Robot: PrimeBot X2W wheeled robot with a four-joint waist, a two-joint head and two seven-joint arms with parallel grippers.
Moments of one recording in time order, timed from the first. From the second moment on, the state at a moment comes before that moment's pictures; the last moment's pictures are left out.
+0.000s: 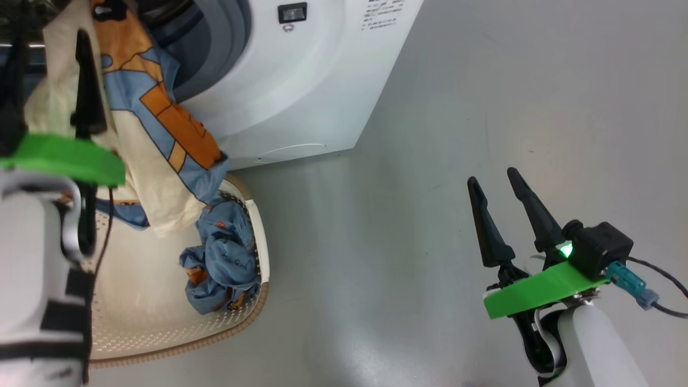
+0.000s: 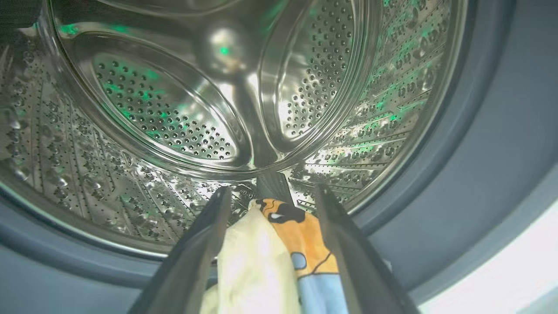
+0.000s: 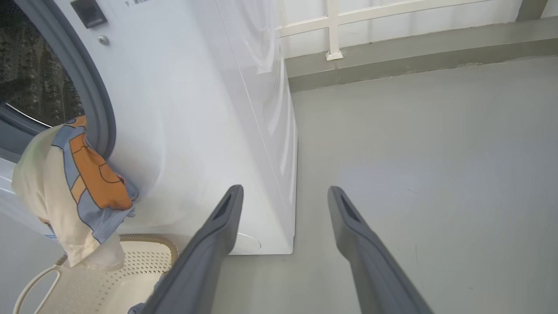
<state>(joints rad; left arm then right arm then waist) -0.75 0.21 -0.07 0.45 -0.21 0.00 -0.26 -0.29 -0.05 0.11 0.16 0.28 0.12 -0.25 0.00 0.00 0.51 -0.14</state>
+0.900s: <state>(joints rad) -0.13 0.19 0.02 -0.05 -0.26 0.13 -0.25 -0.29 -0.05 0.11 0.16 0.27 0.12 -0.25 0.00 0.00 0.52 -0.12</state>
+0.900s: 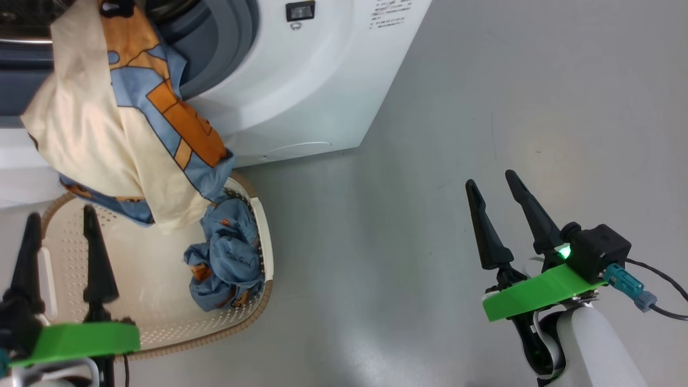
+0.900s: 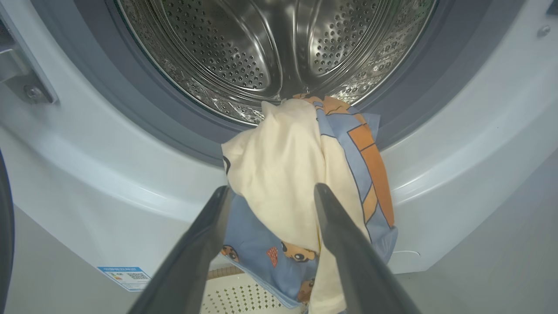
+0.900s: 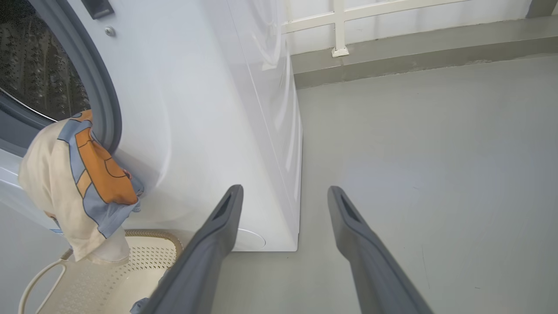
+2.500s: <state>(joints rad) -0.27 0.12 -0.02 0.18 -0.36 0.04 -0.26 -0.30 -0.05 0.12 0.16 0.28 0.12 -0.25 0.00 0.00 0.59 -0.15</state>
